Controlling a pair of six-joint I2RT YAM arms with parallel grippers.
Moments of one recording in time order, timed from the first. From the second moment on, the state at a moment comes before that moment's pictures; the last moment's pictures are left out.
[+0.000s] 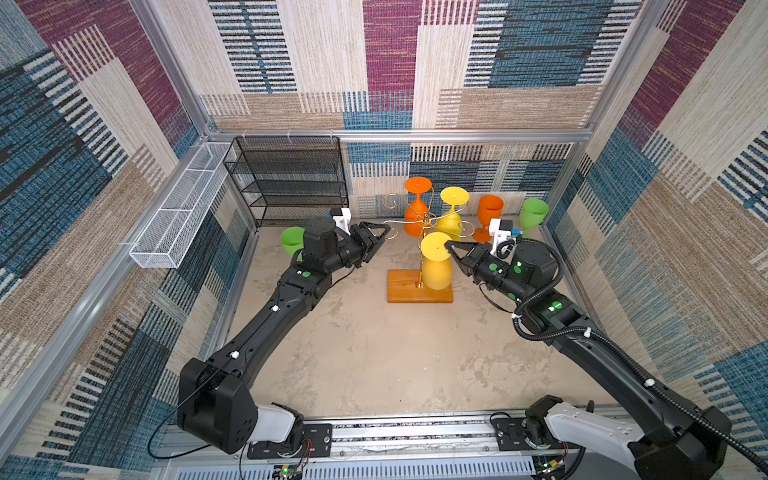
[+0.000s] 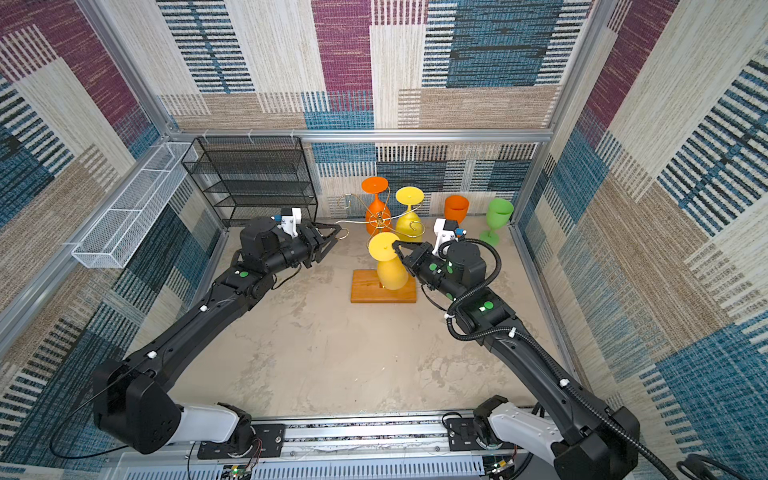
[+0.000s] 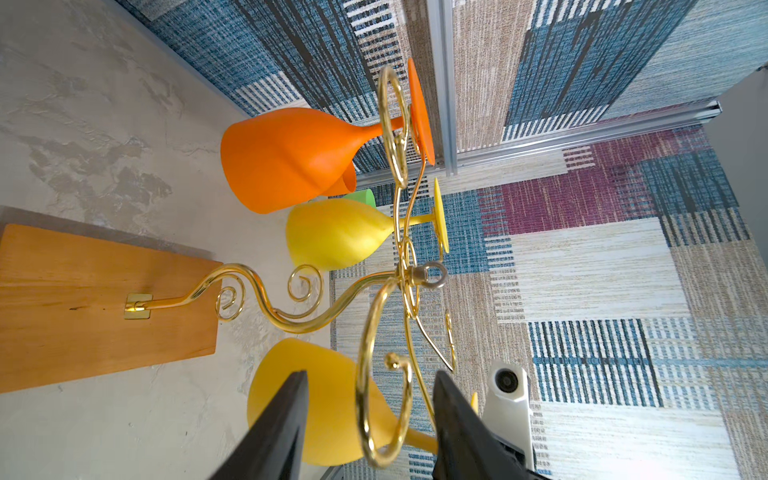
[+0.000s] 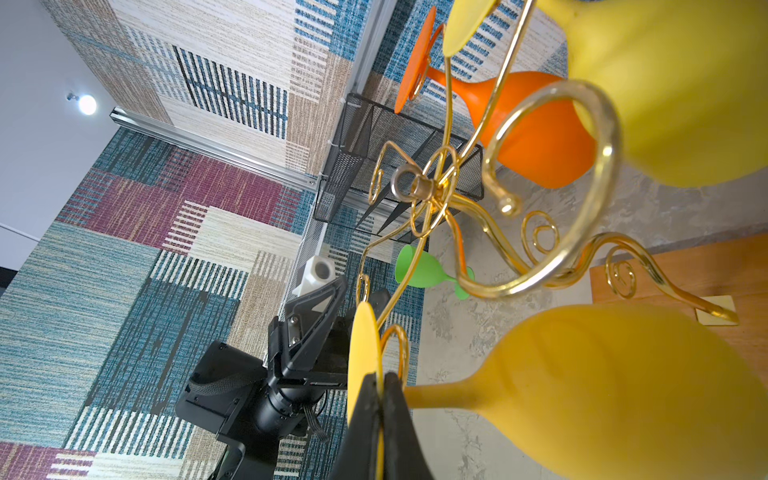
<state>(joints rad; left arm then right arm) -0.40 1.40 1.20 0.02 0.45 -1.21 0.50 1.07 1.00 -0.01 -0.24 1.15</state>
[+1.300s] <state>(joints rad) -0.44 1.40 1.14 0.21 0.40 -1.29 0.50 1.06 1.00 -0.02 -0.28 1.21</state>
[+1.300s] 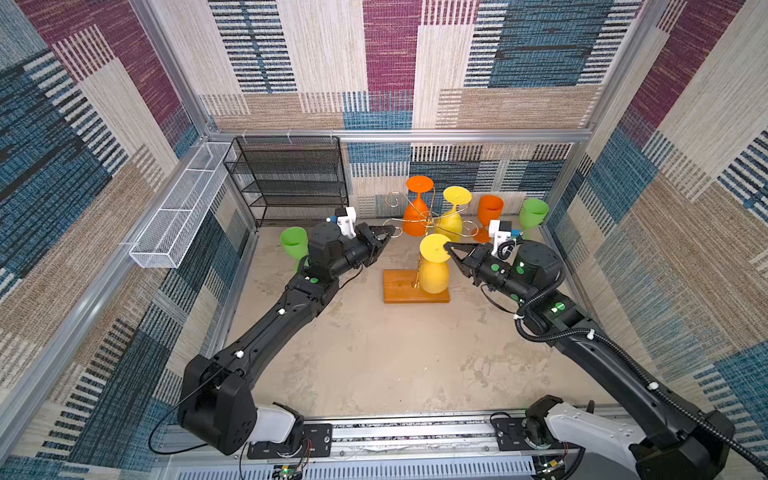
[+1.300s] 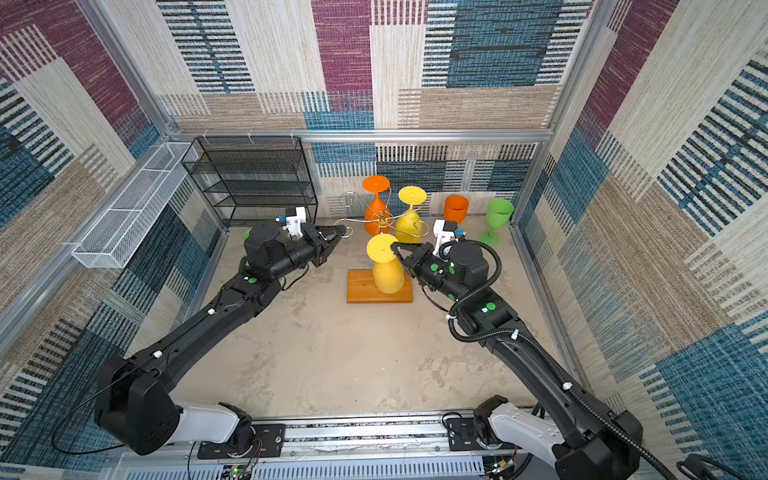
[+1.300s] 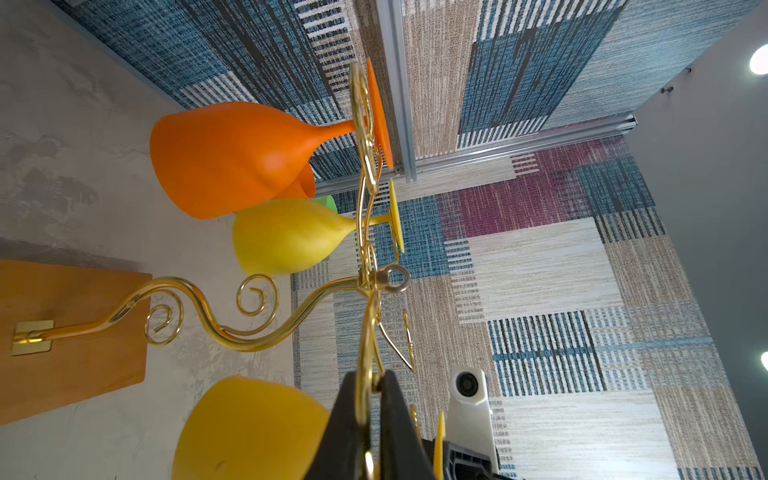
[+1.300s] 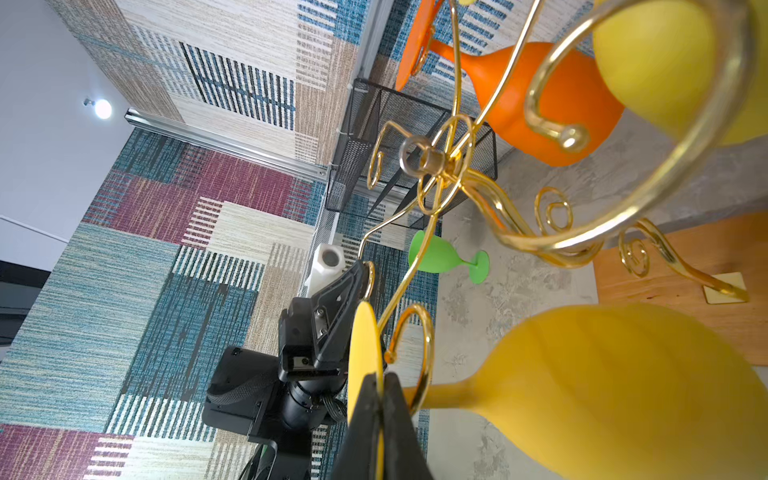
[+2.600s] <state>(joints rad) -0.44 1.34 1.11 0.17 0.37 -1.25 0.50 1.19 1.13 0.01 -0.15 1.14</state>
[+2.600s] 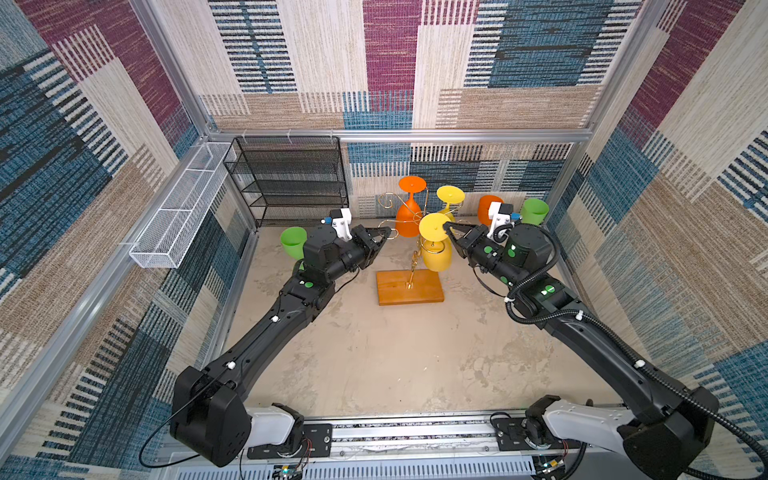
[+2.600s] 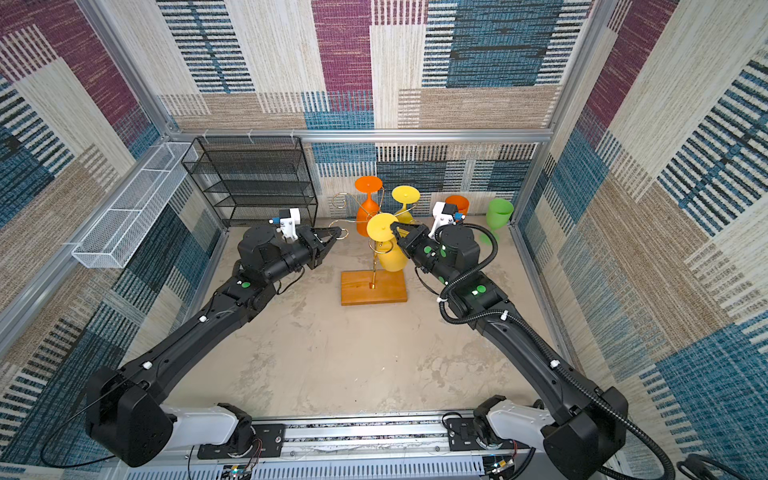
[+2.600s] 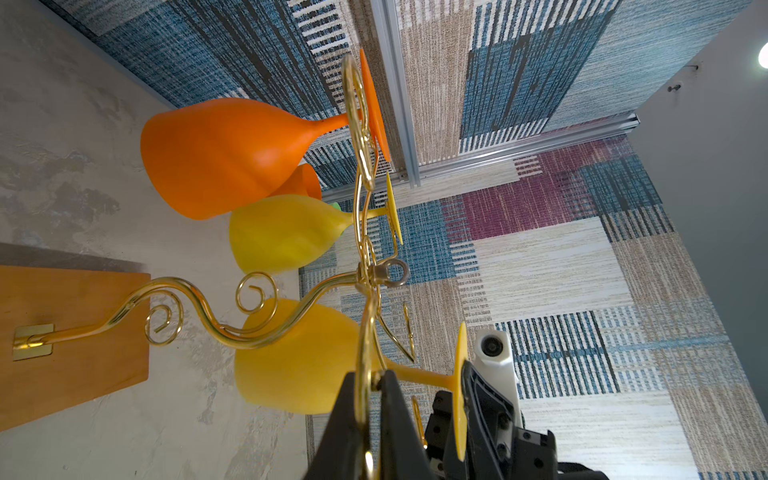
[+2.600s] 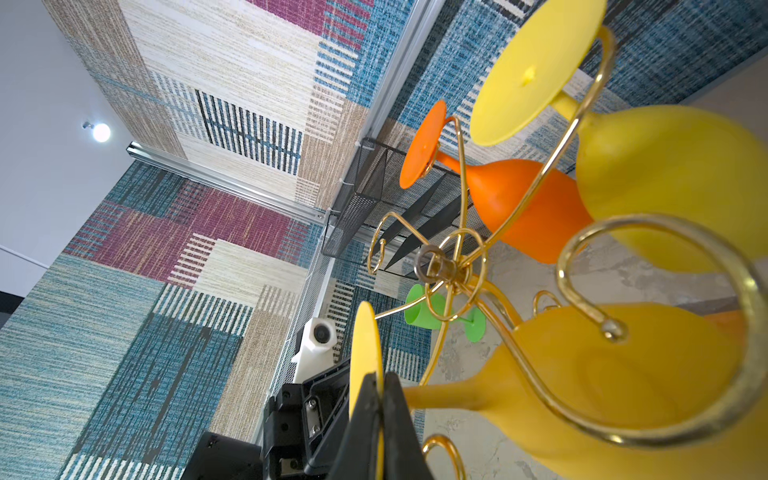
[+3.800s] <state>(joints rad) -0.44 1.35 1.12 0.17 0.37 -1.23 0.56 1.13 1.08 0.02 -0.24 1.16</state>
